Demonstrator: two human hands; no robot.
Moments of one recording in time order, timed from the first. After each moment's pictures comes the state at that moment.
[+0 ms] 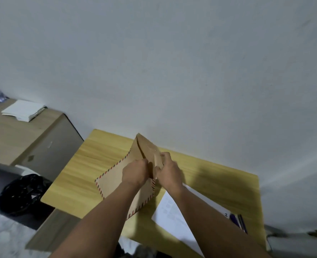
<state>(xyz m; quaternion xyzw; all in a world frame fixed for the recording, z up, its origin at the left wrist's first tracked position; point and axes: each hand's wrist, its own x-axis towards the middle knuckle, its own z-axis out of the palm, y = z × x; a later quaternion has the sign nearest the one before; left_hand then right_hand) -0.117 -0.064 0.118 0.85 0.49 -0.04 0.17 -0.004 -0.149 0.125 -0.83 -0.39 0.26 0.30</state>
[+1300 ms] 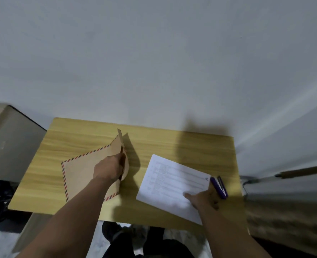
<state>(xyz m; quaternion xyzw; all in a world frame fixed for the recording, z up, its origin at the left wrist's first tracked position) -0.134 -0.057 0.057 0.87 0.44 -0.14 0.16 0.063 -0.350 -0.019 -0.91 0.13 0.39 0.08</state>
